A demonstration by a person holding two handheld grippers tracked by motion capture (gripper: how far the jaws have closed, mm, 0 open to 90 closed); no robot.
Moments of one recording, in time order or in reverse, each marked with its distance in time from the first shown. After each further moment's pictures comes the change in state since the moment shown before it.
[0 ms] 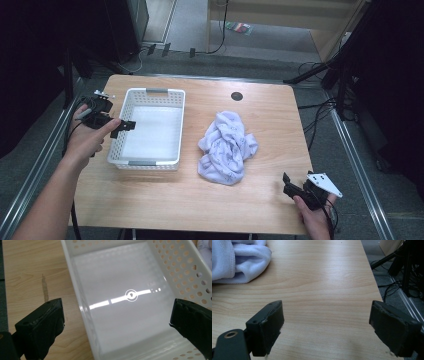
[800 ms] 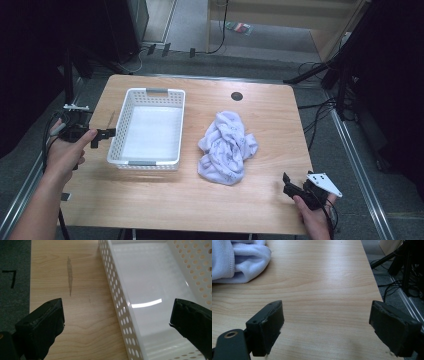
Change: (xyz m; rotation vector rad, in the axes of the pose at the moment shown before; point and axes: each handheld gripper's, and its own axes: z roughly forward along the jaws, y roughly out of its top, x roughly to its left) left arm 0.048 -0.051 -0.010 -0.083 0.000 -0.116; right arm 0.000 0.000 0.000 0.001 0.000 0.000
